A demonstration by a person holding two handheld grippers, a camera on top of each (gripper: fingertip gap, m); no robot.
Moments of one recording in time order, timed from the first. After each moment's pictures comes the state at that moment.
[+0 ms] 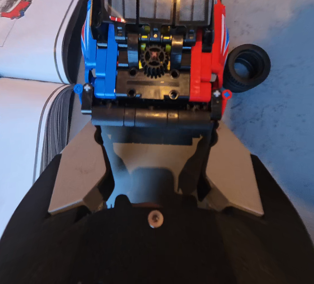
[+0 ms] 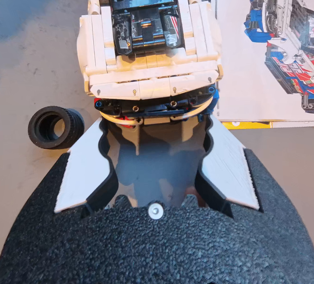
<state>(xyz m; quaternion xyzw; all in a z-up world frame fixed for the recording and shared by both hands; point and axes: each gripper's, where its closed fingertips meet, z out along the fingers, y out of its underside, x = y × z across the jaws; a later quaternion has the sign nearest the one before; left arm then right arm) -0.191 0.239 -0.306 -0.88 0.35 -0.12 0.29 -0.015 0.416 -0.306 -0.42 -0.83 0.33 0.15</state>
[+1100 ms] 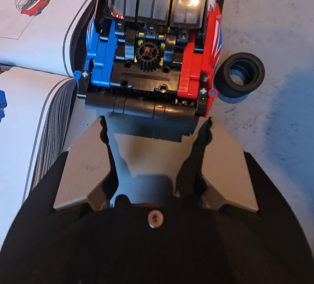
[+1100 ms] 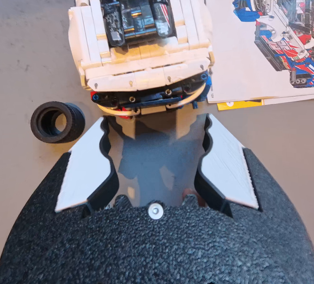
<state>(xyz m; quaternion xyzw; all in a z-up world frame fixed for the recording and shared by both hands) -0.191 0.234 -0.299 -0.89 0.31 -0.10 0.32 -0.003 0.426 -0.303 -0.45 -0.83 0.30 0.16</state>
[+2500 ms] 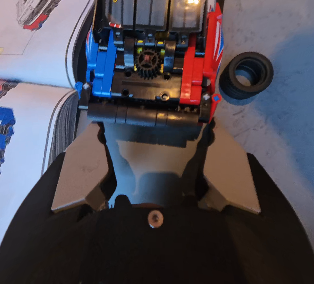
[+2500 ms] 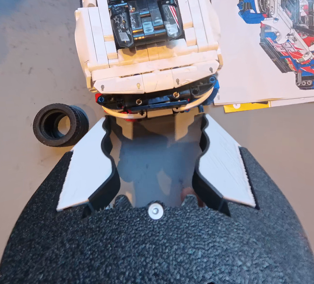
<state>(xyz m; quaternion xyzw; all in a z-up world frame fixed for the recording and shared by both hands) -0.189 0.244 -0.300 -0.88 0.34 -0.09 0.32 -0.002 0.420 -0.305 -0.45 -0.82 0.30 0.16</state>
